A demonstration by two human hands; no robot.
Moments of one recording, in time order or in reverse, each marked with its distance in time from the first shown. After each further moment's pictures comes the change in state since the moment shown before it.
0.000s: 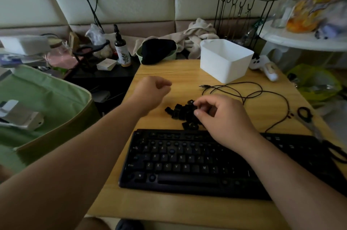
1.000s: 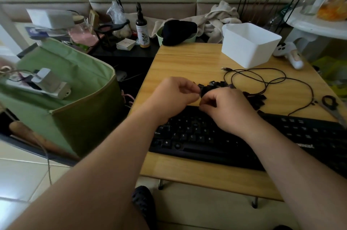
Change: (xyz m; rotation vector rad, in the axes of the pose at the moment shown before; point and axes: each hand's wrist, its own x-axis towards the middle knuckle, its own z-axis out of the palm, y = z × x) left_hand -0.099 -0.008 -0.003 -0.276 -0.089 -0.023; right_hand -0.012 -0.027 0.032 -0.256 -0.224 -0.045
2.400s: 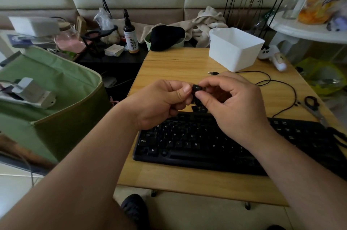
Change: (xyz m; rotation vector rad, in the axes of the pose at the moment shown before) left_hand -0.008 0.021 -0.010 -0.418 -0.471 -0.026; right_hand -0.023 -0.001 -0.025 0.362 0.490 -0.279
